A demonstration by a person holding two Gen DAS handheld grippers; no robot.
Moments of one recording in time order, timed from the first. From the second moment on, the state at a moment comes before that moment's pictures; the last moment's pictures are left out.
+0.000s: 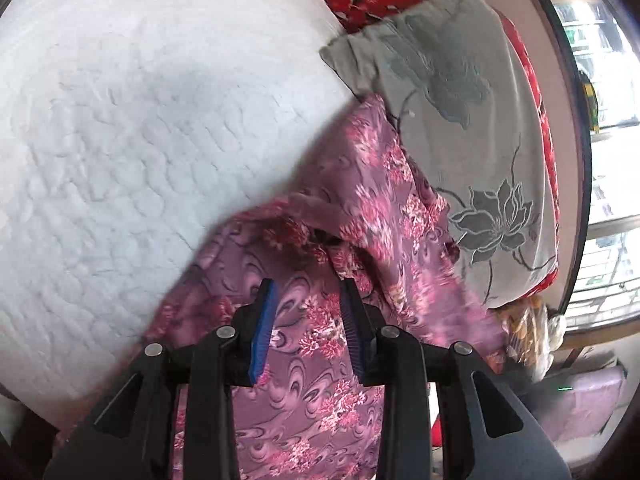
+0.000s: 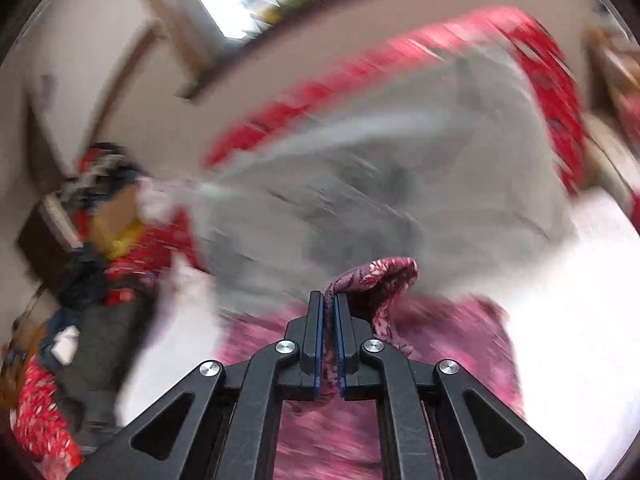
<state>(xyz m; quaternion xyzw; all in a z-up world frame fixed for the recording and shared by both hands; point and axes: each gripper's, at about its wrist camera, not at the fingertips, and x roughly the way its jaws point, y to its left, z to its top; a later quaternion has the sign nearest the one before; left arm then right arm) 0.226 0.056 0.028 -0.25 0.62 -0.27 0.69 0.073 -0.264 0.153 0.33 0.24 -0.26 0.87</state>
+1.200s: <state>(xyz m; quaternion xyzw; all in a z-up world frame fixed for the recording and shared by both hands) 0.209 -0.055 0.011 0.04 0.61 -0.32 0.72 0.054 -0.278 0.057 0.36 0.35 -0.27 0.82</state>
